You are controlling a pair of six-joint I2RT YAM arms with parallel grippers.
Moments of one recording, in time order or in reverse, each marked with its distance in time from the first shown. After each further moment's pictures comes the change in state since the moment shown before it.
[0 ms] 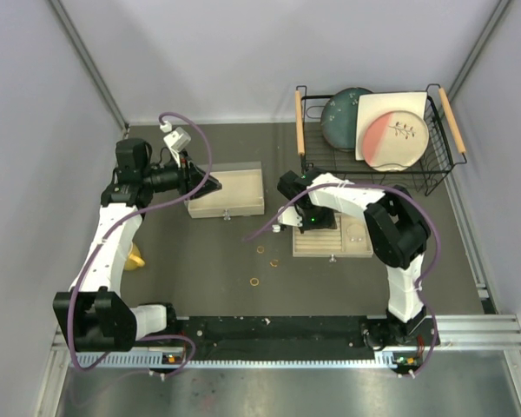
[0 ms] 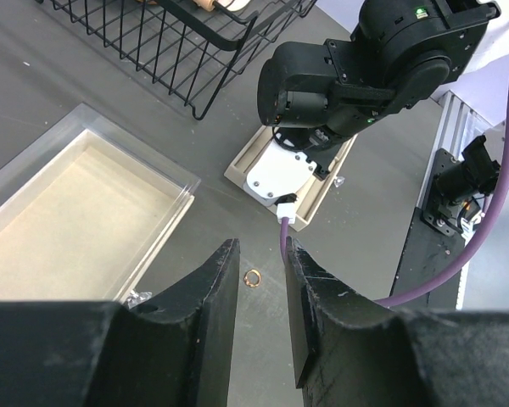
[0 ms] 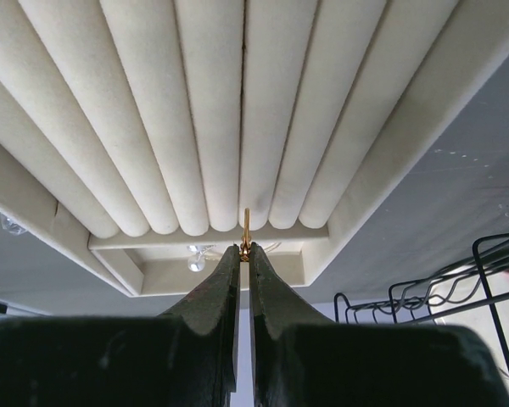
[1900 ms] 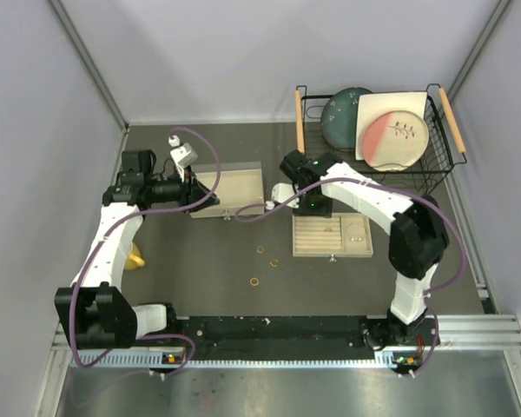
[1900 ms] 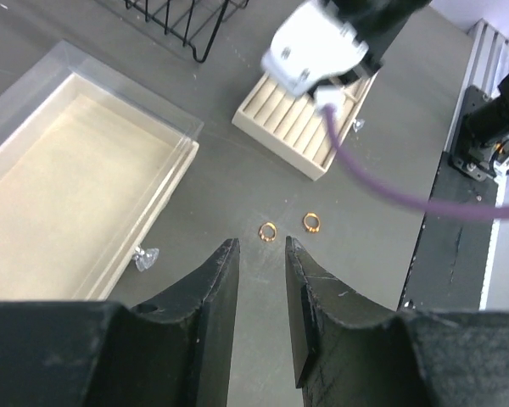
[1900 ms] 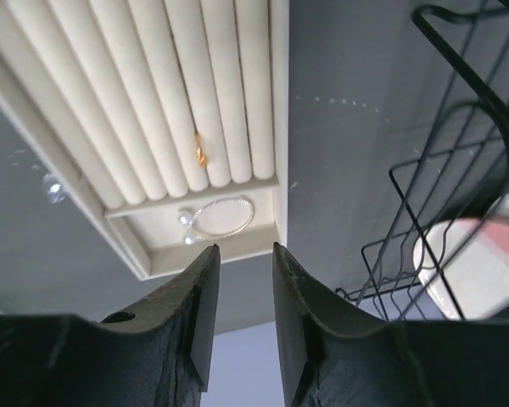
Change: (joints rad) left arm 0.012 0.016 -0.026 -0.188 -0.010 0.258; right arm -0.001 -0.099 0.114 -0.031 -0.055 0.076
